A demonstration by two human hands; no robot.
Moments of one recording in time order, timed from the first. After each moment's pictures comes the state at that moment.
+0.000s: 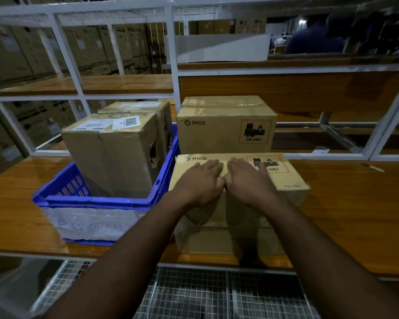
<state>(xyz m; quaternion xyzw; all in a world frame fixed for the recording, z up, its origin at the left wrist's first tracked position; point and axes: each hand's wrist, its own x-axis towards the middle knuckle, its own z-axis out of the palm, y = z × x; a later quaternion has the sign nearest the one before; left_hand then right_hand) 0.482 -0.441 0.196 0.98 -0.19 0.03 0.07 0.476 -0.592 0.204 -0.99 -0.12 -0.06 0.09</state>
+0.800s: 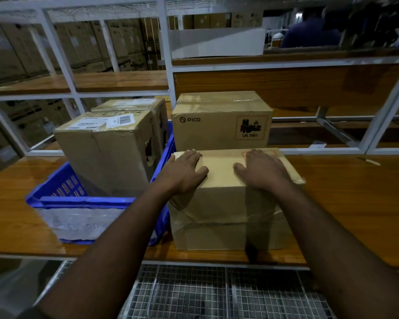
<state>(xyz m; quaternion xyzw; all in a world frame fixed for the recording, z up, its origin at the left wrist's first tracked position) 0.495 -0.413 0.205 0.99 -0.10 0.01 0.11 0.500 -0.624 0.205 -0.99 0.00 -0.05 0.12</state>
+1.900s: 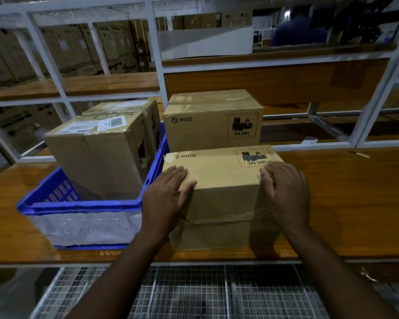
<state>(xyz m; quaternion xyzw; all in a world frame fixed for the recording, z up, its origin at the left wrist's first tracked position) 0.437 -0.405 0.146 0.91 -0.10 0.34 0.22 0.445 -0.675 0.145 -0.88 -0.03 -0.36 0.30</state>
